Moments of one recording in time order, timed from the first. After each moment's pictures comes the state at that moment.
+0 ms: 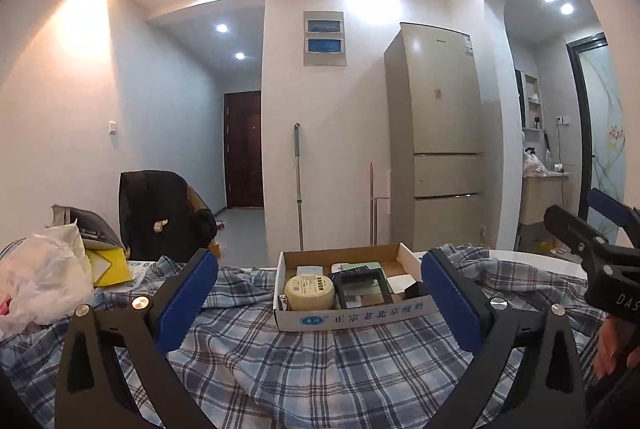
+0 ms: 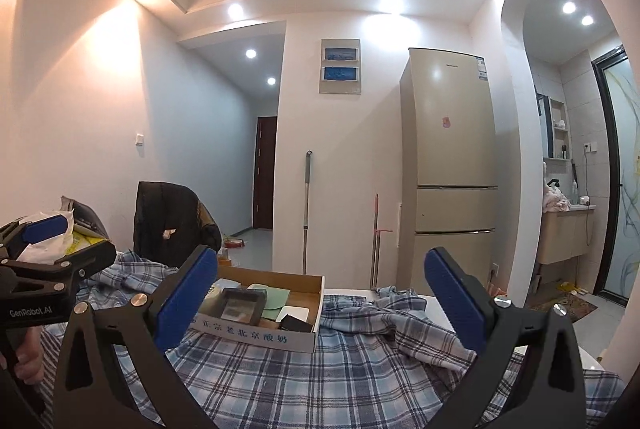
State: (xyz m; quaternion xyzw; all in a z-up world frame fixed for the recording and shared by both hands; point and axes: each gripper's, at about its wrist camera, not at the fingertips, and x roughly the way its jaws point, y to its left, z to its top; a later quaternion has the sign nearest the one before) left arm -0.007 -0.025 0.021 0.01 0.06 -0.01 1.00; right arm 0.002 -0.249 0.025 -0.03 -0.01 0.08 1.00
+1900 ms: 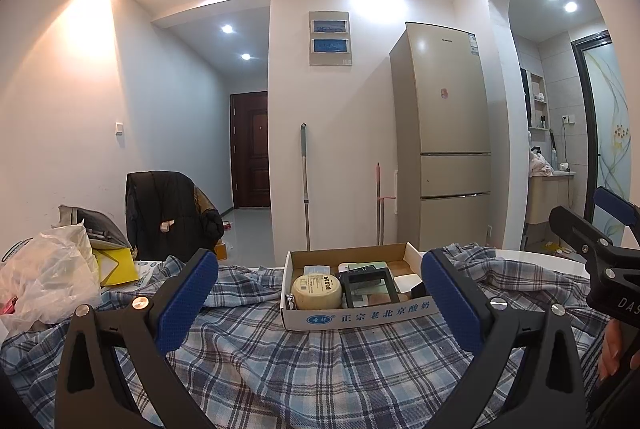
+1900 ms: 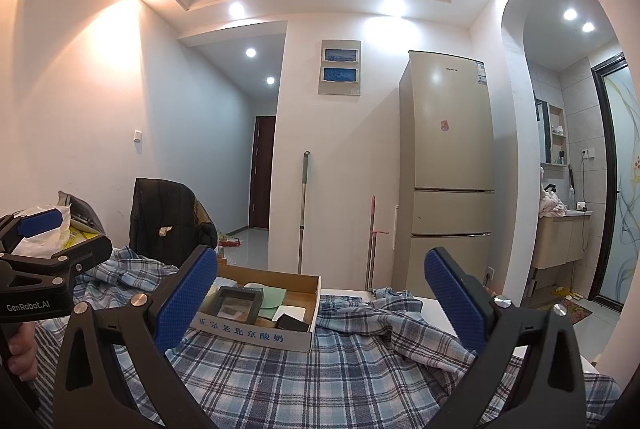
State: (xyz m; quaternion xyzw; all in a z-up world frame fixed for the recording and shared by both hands) left arm -0.008 -0.024 0.017 0.01 0.05 0.00 1.00; right arm 0.000 -0.254 0.028 -0.04 -0.01 0.07 1.00
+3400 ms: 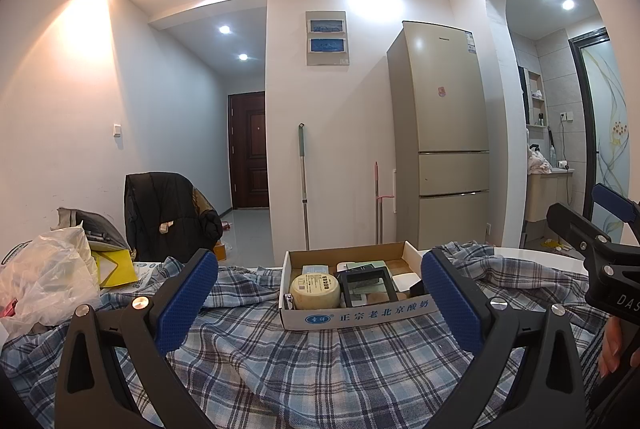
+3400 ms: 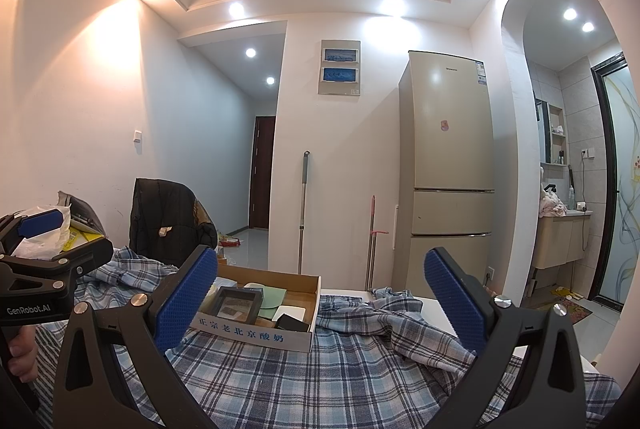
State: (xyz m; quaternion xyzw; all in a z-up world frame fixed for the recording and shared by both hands) left arm -0.007 -0.025 0.017 0.01 0.06 0.00 1.00; right arm 0.001 -0.254 0.028 -0.04 -0.01 0.07 1.00
